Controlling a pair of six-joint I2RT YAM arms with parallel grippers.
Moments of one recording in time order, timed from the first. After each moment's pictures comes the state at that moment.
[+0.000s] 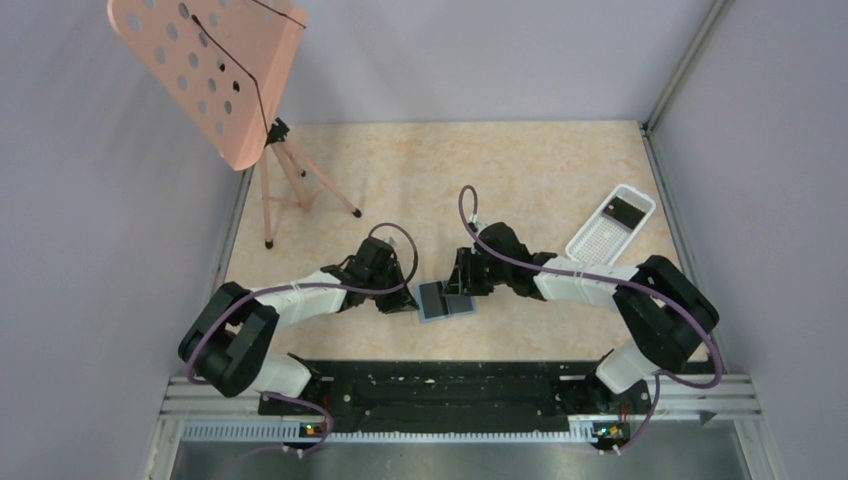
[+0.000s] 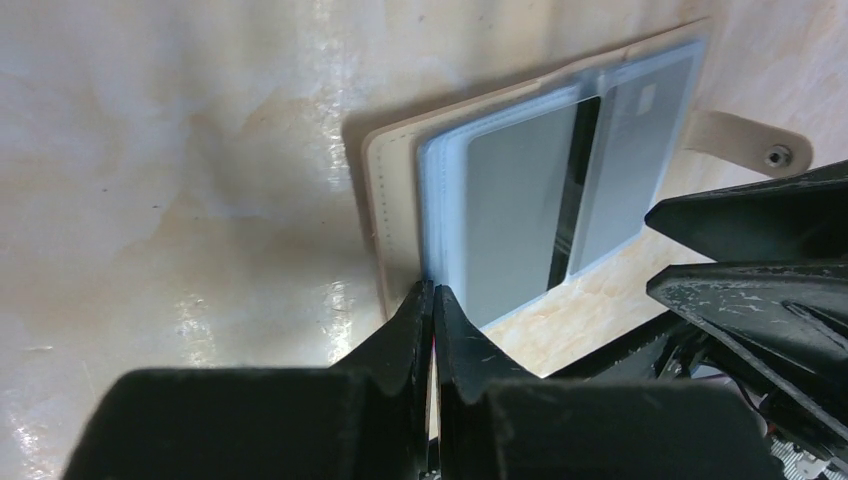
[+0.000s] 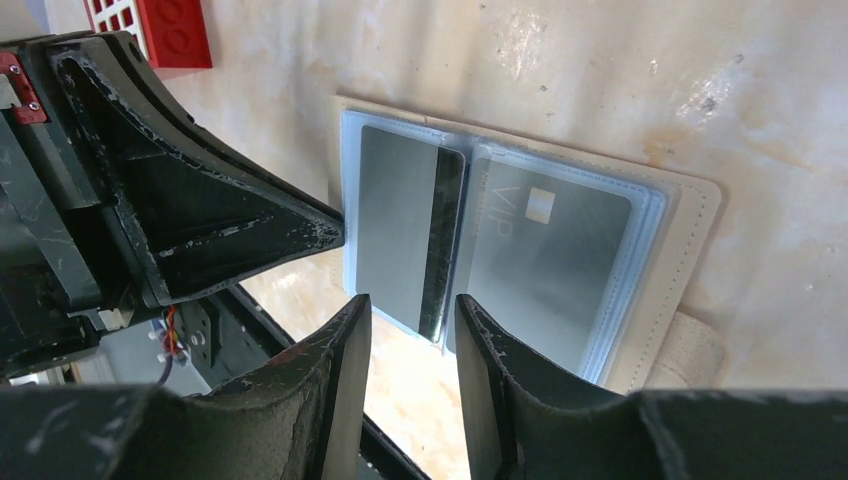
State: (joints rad) left arm -0.60 1.41 0.59 -0.14 0.26 -0.88; right arm 0.74 1.53 0.73 0.04 -0.30 0.71
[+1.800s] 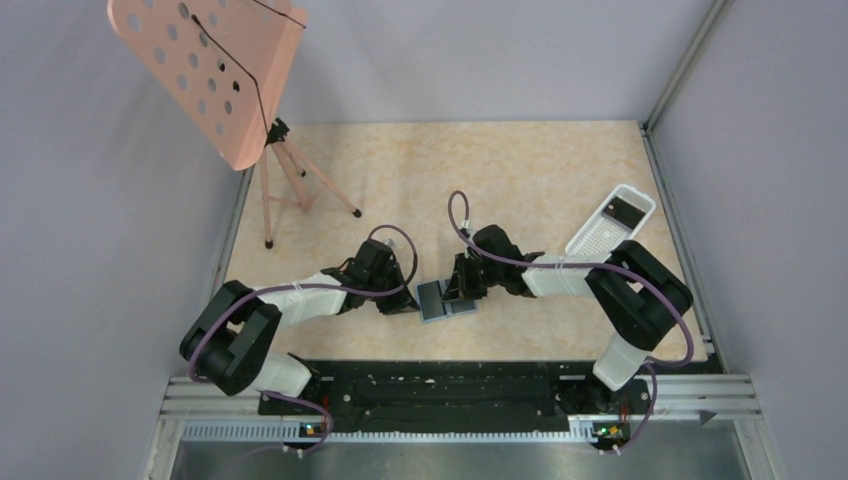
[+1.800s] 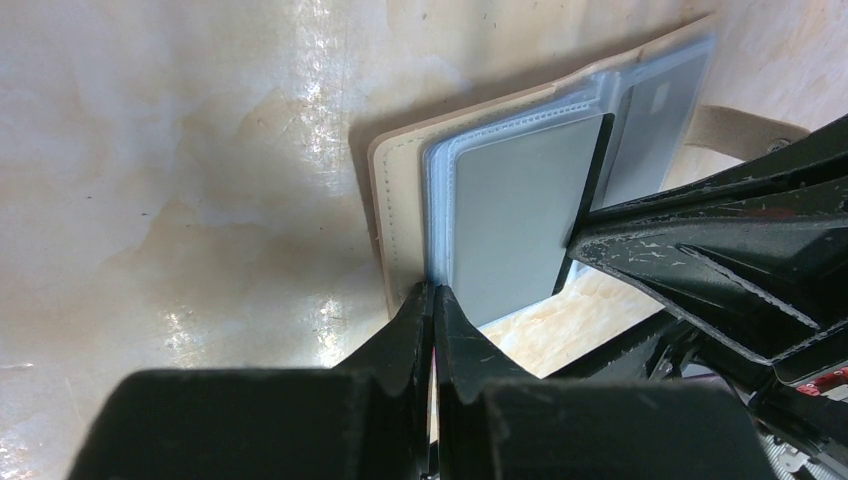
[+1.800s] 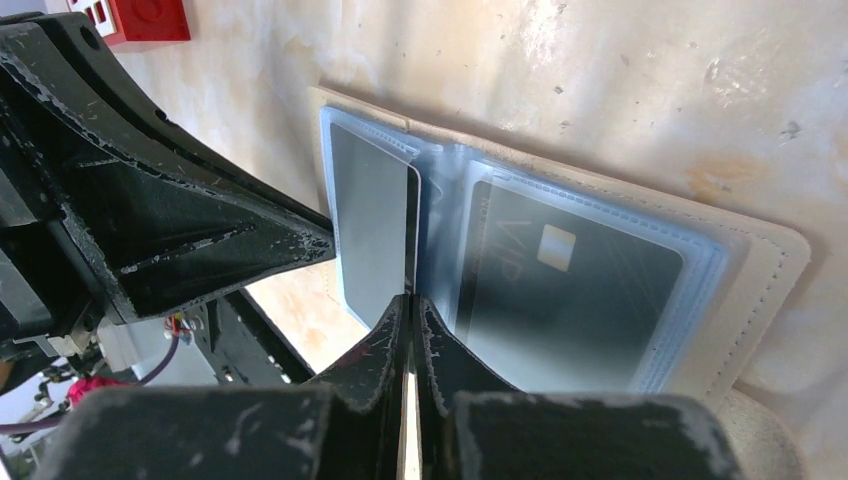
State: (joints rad) left arm -0.60 1.42 0.55 -0.08 0.28 -0.90; right arm 0.73 1.68 0.74 0.14 -0.42 0.71
